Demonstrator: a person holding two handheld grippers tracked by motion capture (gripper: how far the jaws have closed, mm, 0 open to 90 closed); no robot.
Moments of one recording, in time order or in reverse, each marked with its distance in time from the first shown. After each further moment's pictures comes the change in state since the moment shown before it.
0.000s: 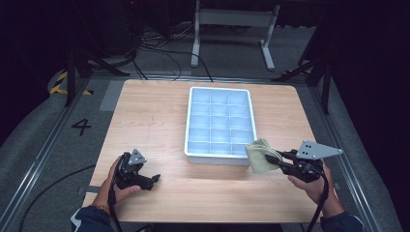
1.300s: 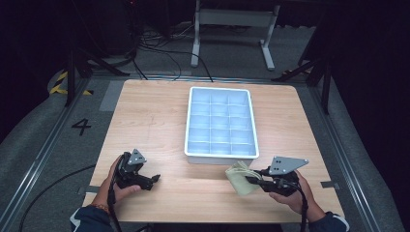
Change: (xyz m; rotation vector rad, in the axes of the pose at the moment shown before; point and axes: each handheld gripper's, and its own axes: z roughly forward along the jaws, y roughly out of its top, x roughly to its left) left arm 0.002 0.000 0.000 0.001 -0.011 0.018; right arm 0.040 -0.021 0.041 0.146 0.166 -0.044
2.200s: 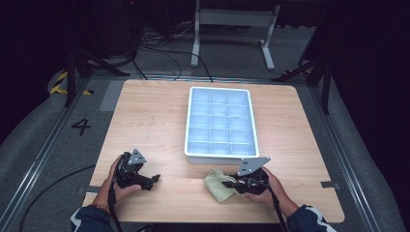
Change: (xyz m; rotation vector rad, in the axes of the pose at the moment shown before) left arm 0.000 0.000 0.000 0.003 0.002 0.000; right arm 0.014 0.012 0.075 0.109 0.116 -0.037
